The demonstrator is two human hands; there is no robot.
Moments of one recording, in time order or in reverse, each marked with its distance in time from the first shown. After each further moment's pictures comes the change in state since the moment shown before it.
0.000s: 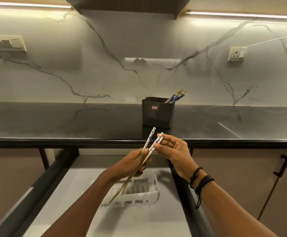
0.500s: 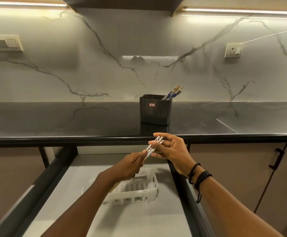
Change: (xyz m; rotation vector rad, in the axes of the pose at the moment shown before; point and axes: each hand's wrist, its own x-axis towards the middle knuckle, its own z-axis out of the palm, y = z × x) left_hand -0.011 -0.003 0.010 0.242 0.076 -0.113; right_hand -0.010 -0.004 0.000 -0.045 -0.068 0.029
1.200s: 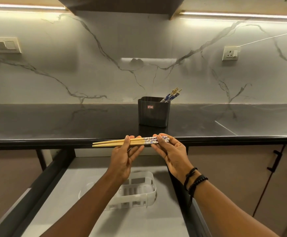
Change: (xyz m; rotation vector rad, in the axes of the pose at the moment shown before) left_hand -0.002 0.032 0.001 -1.278 0.478 0.025; right_hand 0.005 0.005 0.004 0.501 0.220 0.111
